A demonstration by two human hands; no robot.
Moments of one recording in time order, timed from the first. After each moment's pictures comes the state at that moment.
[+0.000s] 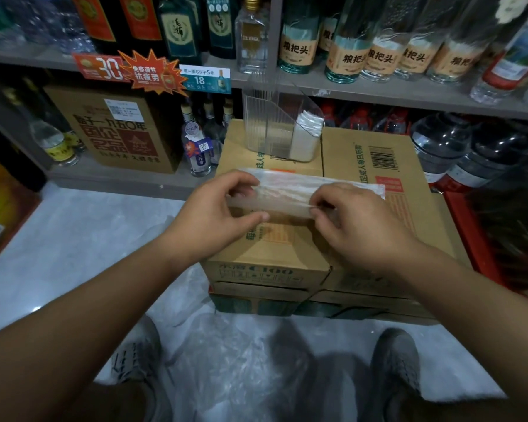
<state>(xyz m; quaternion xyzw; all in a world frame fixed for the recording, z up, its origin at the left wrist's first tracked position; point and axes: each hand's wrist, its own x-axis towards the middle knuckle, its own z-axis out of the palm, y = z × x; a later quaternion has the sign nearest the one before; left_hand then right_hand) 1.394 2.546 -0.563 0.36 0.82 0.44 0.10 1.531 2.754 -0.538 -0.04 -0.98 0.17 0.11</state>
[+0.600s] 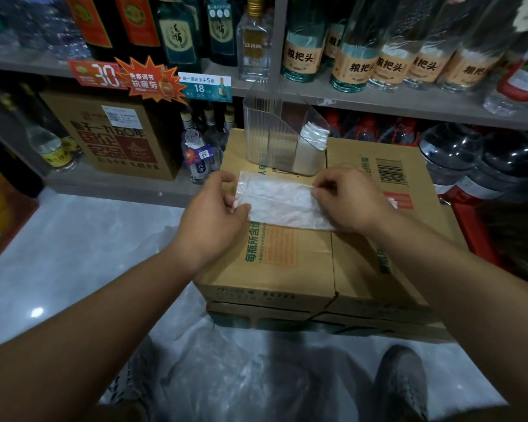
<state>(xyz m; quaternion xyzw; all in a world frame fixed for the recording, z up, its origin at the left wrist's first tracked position) 1.369 2.573 -0.579 0.20 0.87 0.44 0.10 1.452 2.804 -0.564 -0.16 -0.97 0.19 0.09</state>
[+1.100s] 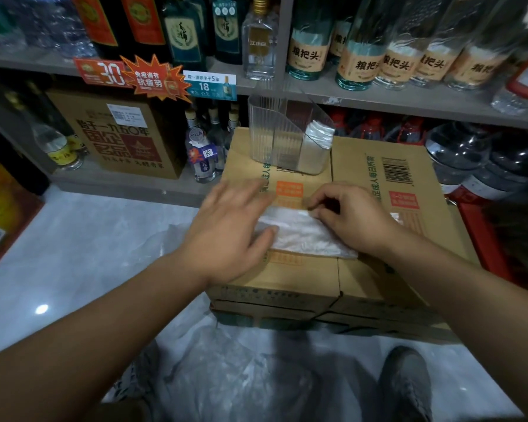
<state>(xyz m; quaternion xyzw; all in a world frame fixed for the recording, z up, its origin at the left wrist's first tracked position) 1.386 2.564 -0.574 0.48 0.86 0.16 -0.03 1.472 2.793 -0.573 -0.10 -0.95 0.28 0.07</state>
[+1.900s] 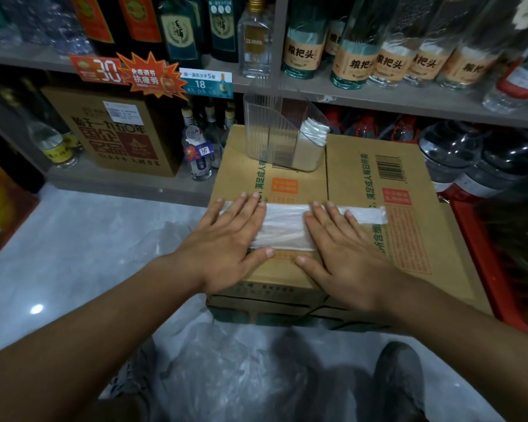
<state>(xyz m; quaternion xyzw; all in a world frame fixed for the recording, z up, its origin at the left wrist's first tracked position) 1.389 2.558 -0.597 0.49 0.86 -0.02 0.13 1.533 2.756 -0.586 -0.07 -0.99 0.08 -0.11</state>
